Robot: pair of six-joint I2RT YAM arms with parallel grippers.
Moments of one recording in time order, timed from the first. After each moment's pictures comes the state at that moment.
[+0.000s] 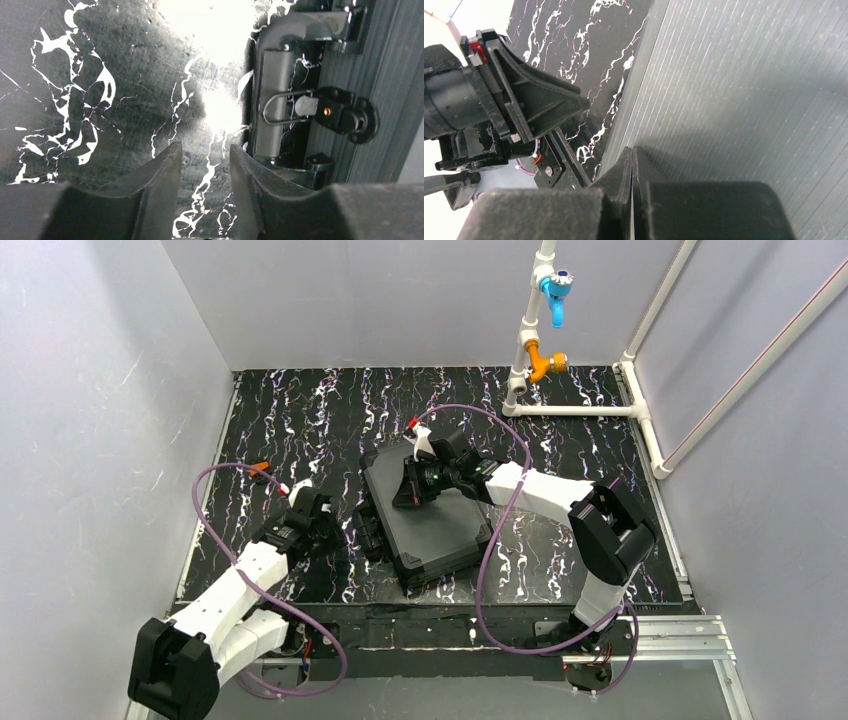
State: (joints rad) left arm -0.42 0.94 0.54 -0.64 -0.18 -0.76; right arm 0.82 1.77 1.18 -0.08 -0.45 0.50
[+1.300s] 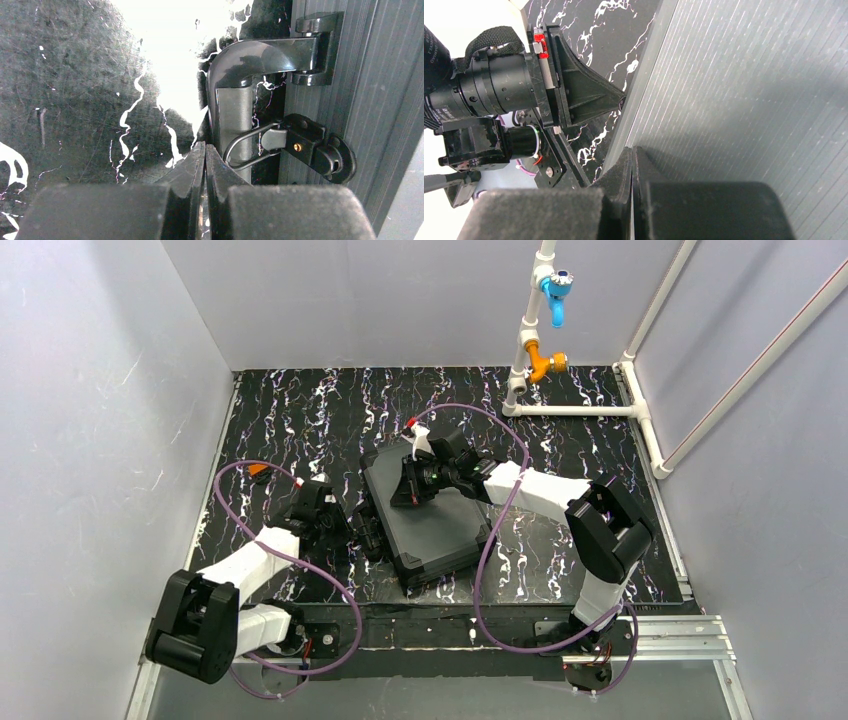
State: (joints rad) left arm -0.32 1.17 0.47 -0.26 0.07 -0.69; right arm 0.82 1.79 1.18 -0.06 -0.46 0.49
